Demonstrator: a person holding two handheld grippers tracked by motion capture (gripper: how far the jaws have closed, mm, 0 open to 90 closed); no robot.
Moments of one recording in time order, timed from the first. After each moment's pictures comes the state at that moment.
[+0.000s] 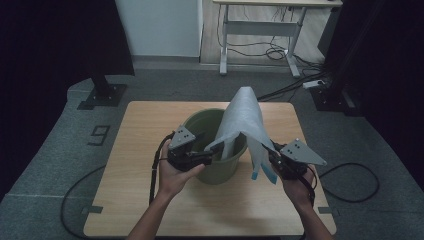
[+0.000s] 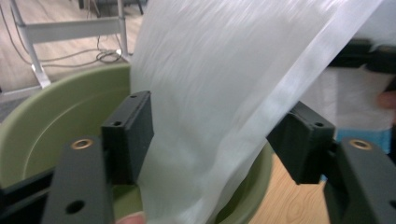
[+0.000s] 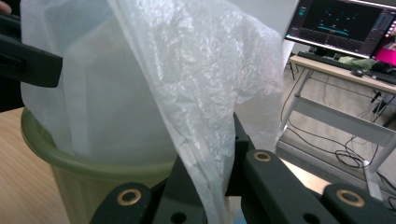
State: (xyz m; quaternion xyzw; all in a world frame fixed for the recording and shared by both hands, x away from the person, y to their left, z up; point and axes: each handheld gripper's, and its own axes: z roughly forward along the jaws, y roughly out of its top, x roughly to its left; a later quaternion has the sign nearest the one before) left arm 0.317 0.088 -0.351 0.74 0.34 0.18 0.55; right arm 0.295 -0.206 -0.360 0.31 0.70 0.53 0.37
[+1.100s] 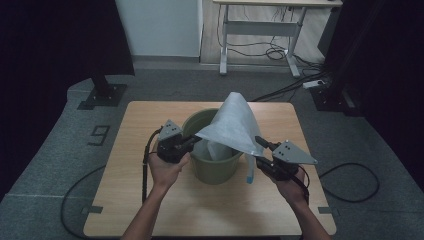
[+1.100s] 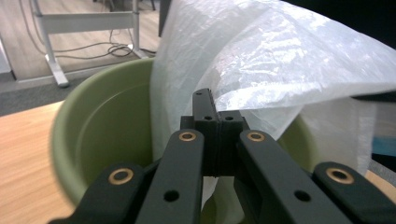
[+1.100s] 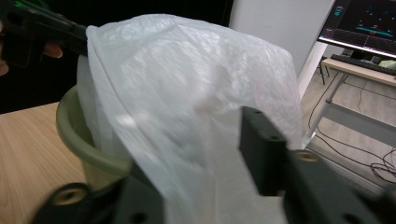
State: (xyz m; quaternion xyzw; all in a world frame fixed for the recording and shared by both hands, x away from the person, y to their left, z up) left arm 0.342 0.125 -0.362 0.73 0.38 0.17 0.54; right arm 0.300 -0.194 -0.375 0.28 0.72 0.55 0.33
